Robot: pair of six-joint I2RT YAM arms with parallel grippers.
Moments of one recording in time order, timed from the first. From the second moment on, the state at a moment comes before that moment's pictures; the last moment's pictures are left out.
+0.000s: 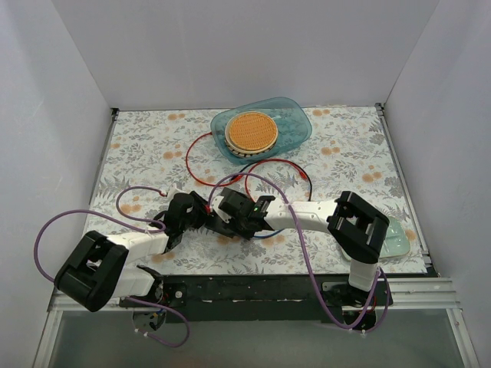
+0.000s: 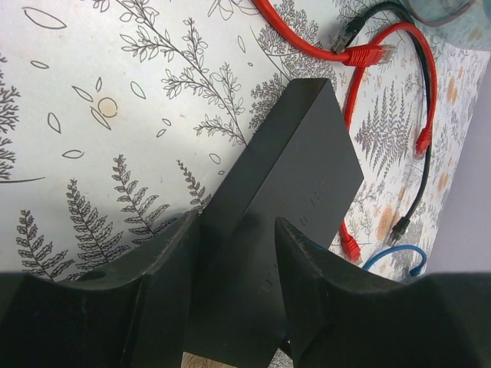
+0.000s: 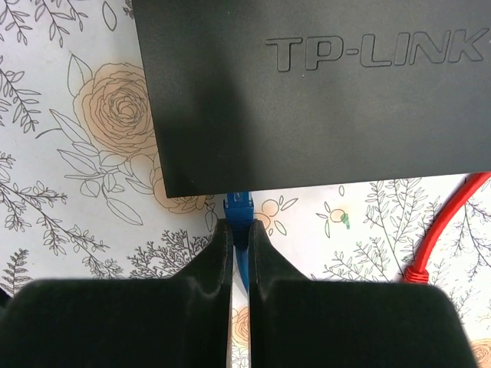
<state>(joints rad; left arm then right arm) -0.51 1.27 0.29 0.36 -0.04 -1.14 1.13 1.82 1.17 -0.43 0.06 -0.06</state>
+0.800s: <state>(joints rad) -0.57 1.15 0.33 0.14 -0.11 -1.14 1.13 1.77 1.09 -0.35 0.04 -0.06</state>
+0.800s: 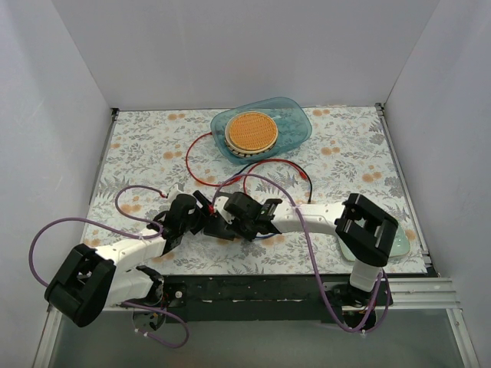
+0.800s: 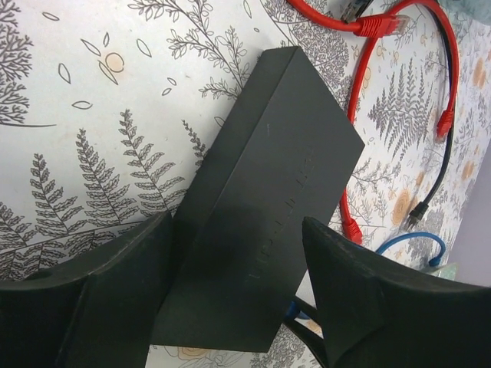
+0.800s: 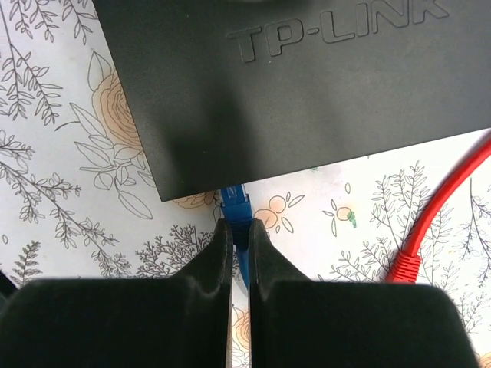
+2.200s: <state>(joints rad) -0.57 0.95 0.41 -0.24 0.02 -1.10 0.90 1.71 1.02 -0.10 0.15 -0.03</state>
